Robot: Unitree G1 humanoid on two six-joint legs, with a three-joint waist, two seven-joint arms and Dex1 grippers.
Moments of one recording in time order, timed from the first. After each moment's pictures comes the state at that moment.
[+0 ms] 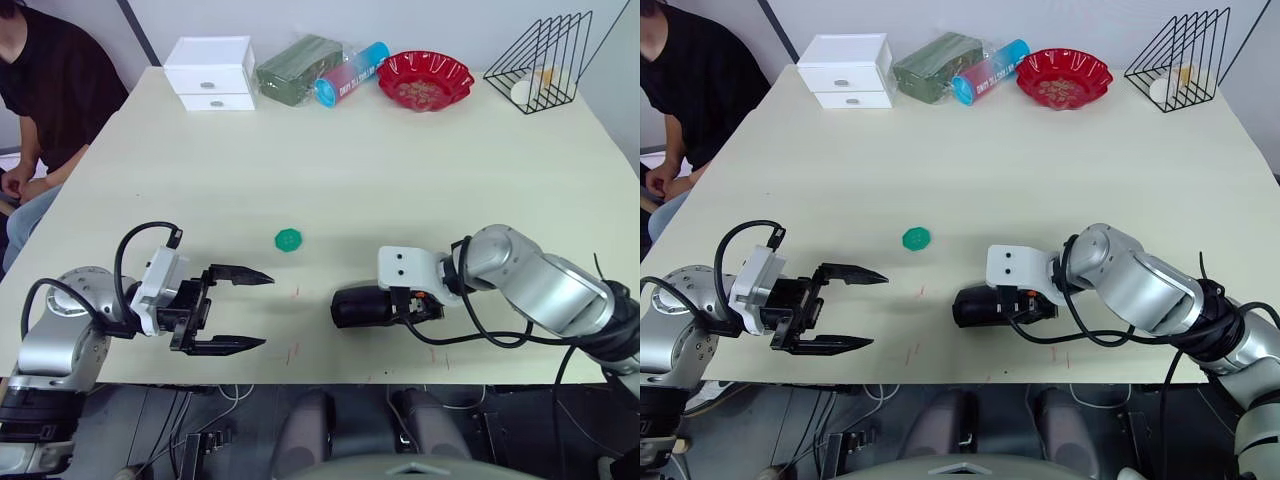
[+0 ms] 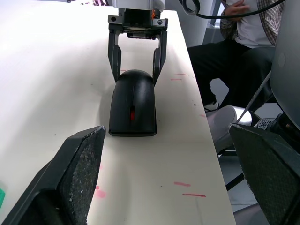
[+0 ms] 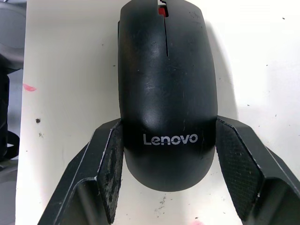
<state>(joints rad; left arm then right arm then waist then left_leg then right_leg) -0.08 0.95 0.14 -0.07 -0.69 0.08 -1.57 -0.80 -0.76 0.69 -0.55 0.21 1.11 1.01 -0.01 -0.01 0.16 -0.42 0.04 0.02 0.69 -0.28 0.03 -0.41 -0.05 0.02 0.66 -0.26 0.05</state>
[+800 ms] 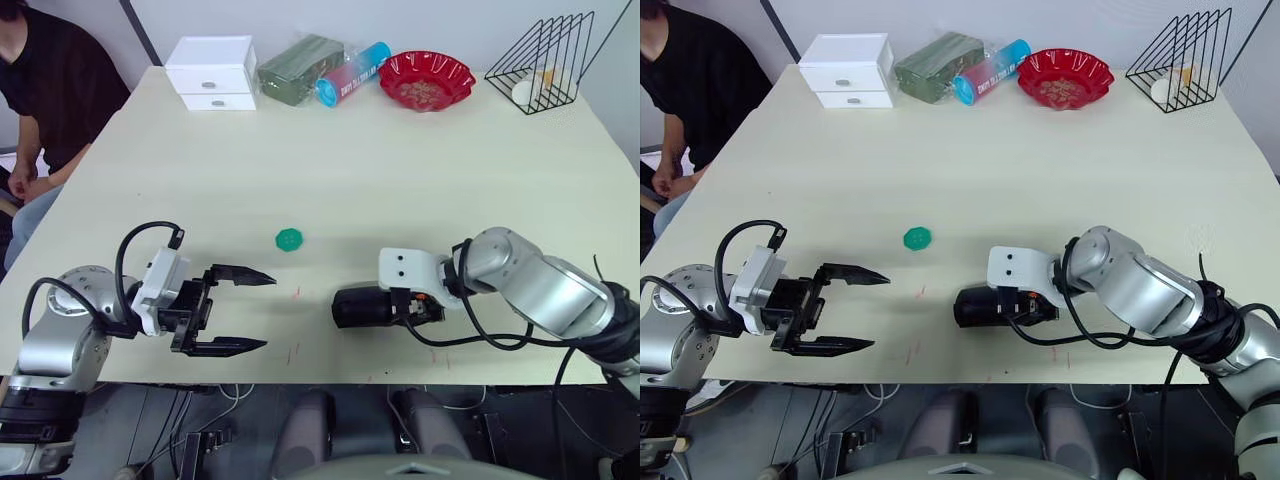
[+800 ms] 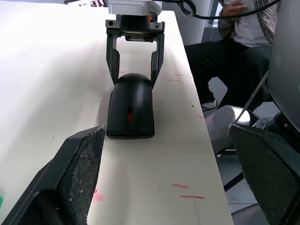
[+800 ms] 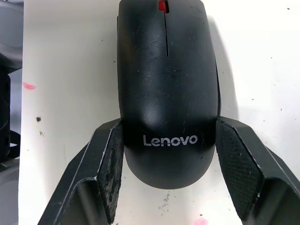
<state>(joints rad) -0.08 0.95 0.14 -0.09 -0.69 0.08 -1.57 -0.80 -0.74 0.70 -0.55 0.22 1.15 0.99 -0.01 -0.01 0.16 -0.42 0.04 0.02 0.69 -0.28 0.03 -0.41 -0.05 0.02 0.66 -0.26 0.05</state>
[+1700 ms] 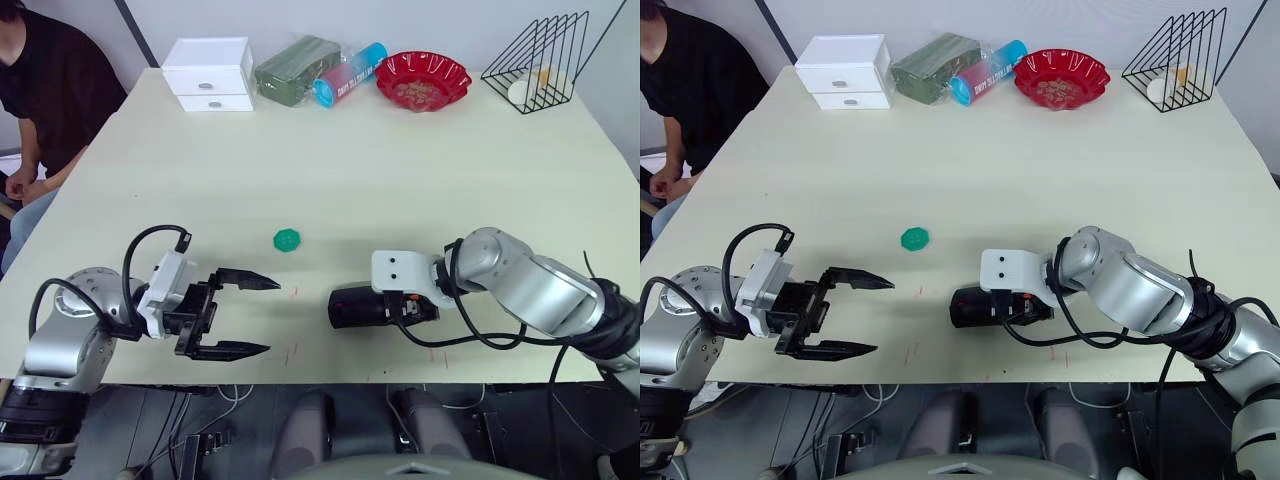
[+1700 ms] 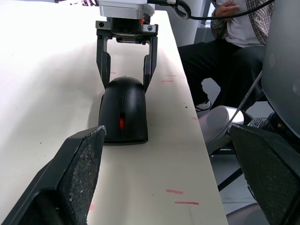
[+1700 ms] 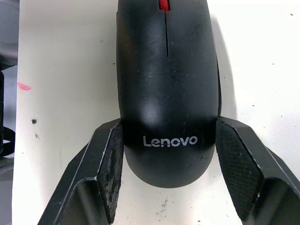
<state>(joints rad) -0.08 0.95 0.11 -0.10 -0.69 0.08 -1.57 -0.83 -0.74 0.75 -0.54 0.19 1.11 0.98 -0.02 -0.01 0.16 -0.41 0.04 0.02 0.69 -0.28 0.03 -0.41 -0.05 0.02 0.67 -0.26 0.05</state>
